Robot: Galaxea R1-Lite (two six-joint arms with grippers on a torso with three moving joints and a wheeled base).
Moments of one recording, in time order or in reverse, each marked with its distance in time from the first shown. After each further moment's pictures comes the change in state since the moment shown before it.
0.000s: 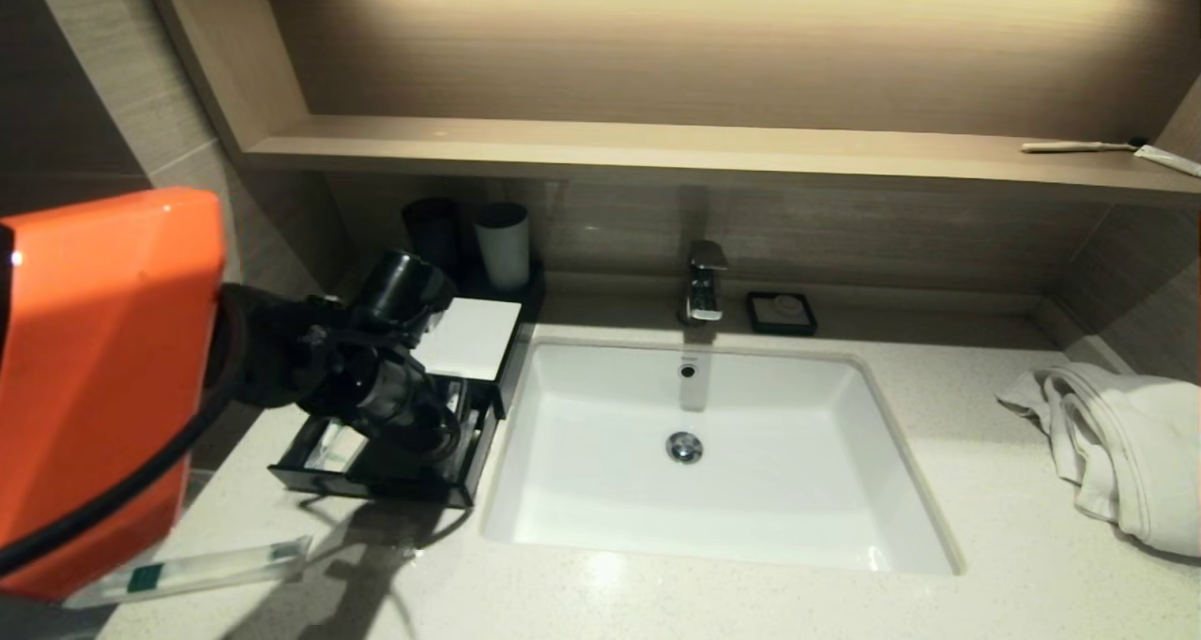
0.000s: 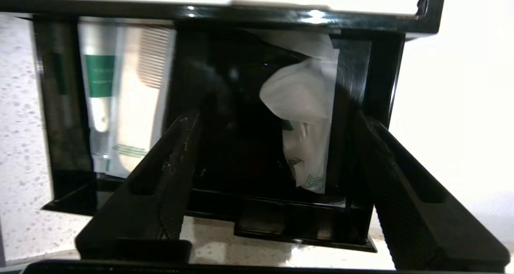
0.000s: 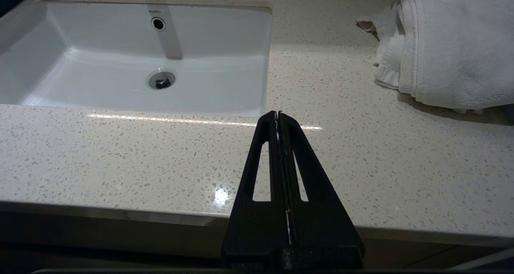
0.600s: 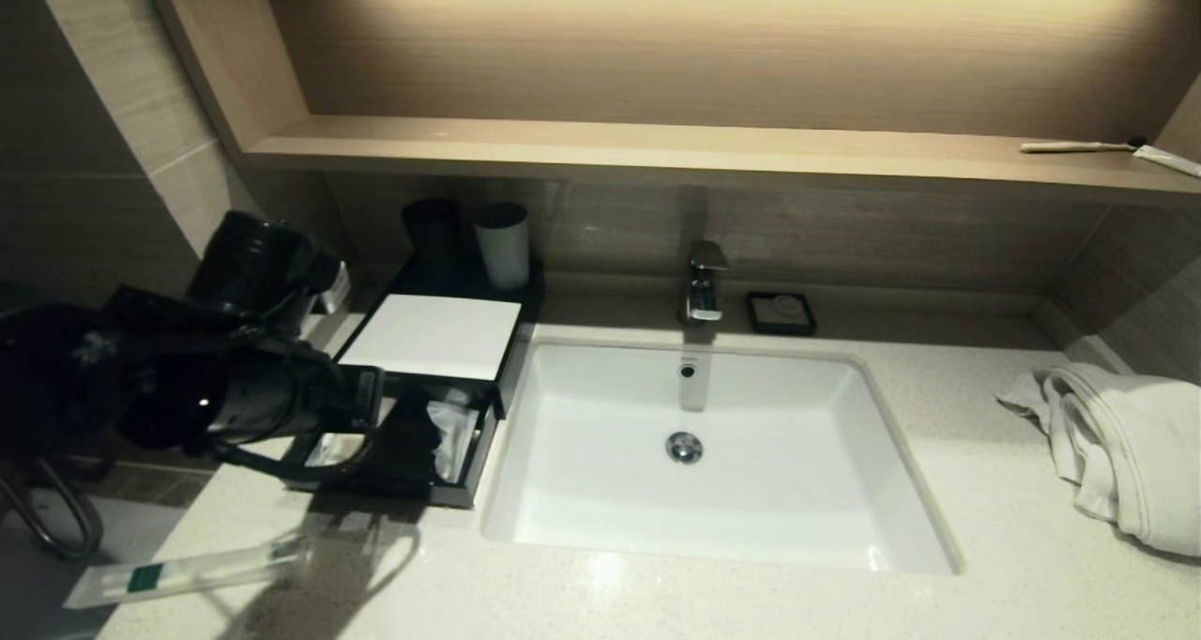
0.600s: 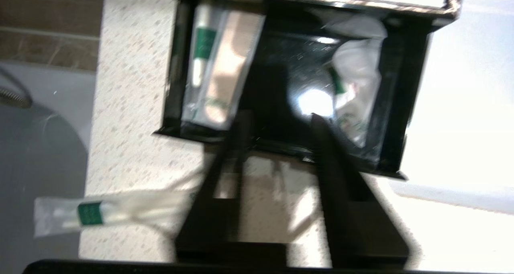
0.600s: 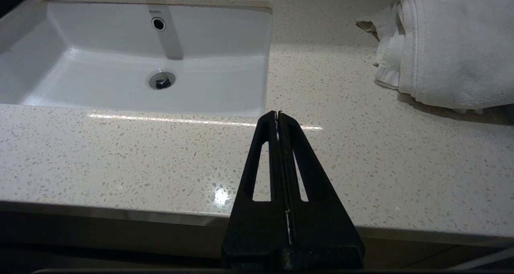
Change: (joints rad) left arm 0.048 -0.293 0.186 0.006 0.062 -0.003; right arm 0.000 0.000 0.000 0.000 0.000 0.000
